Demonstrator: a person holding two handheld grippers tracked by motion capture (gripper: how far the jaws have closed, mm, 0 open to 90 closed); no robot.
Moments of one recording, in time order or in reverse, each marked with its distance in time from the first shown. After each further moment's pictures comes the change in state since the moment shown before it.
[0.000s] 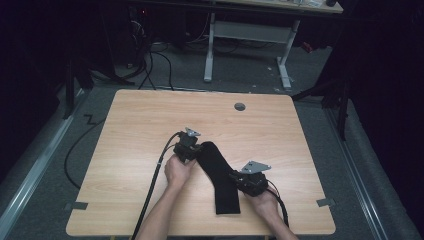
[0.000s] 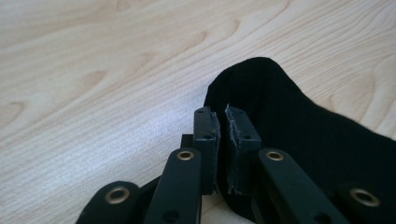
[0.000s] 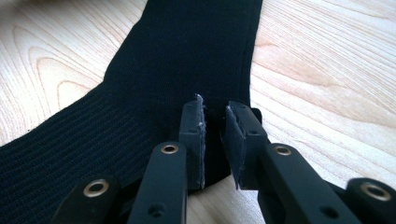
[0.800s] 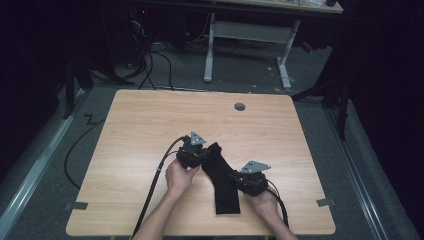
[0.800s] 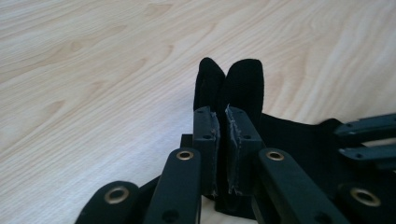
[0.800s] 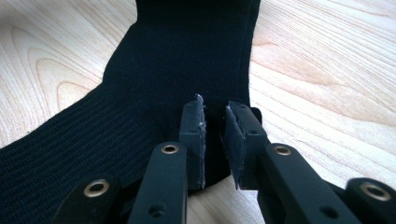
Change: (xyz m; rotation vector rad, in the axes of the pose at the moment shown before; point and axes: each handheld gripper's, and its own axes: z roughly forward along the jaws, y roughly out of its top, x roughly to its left) left arm -0.037 -0.003 -0.035 -0.065 -0.091 0.133; right arm 0.000 0.001 0.000 0.008 -0.002 0.010
